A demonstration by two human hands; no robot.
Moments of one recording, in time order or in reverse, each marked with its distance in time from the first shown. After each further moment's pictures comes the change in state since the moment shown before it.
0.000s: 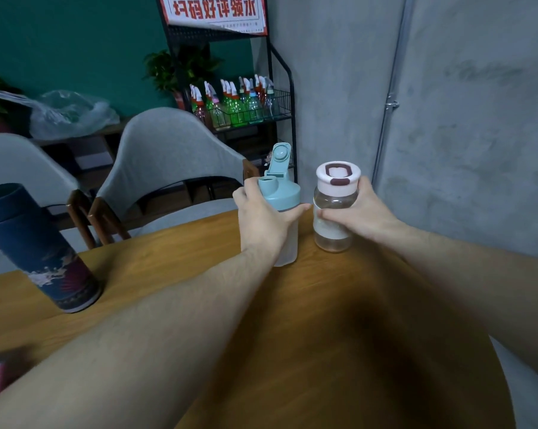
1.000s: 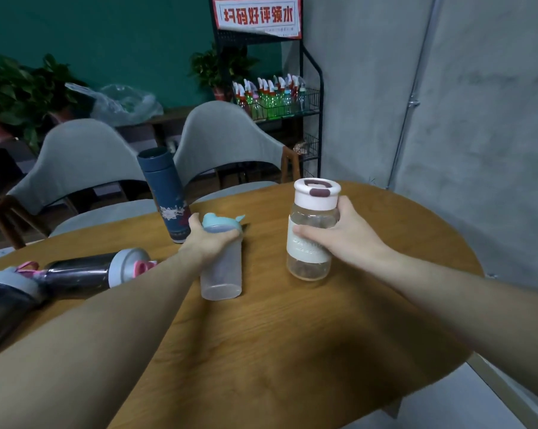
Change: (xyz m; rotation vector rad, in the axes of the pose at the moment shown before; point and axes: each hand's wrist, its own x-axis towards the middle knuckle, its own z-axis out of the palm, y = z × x) left_hand -0.096 -0.087 -0.255 0.105 -0.222 -0.642; right_hand -0.227 -0.114 0.075 0.090 -0.179 -0.042
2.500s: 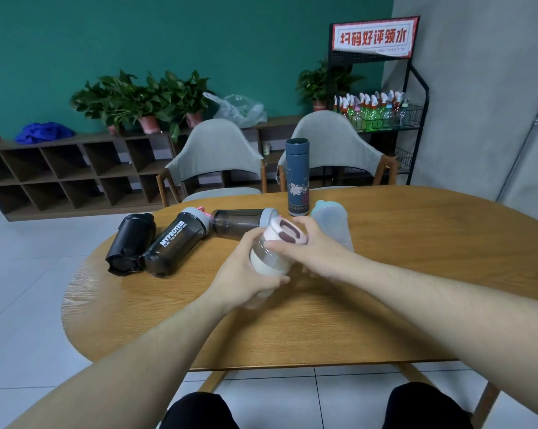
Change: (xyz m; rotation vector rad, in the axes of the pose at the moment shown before) left_hand -0.180 -0.155 -0.142 -0.044 0.035 0.494; right_hand -0.127 -0.110 0.199 -0.102 -0.473 -0.125
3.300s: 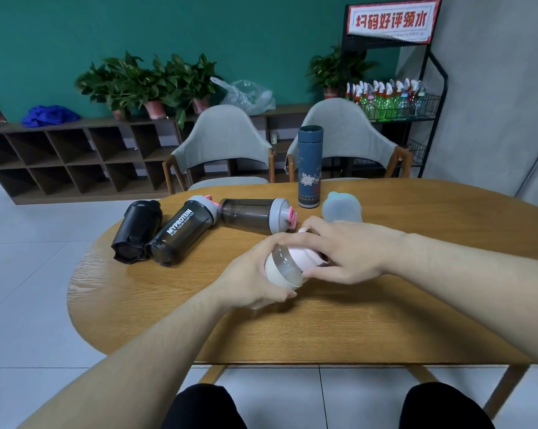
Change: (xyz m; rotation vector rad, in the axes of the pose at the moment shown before) left_hand 0.000 -0.012 -0.005 0.102 -0.180 0.006; right_hand 0.010 0.013 -0.042 -1.052 -0.325 -0.628
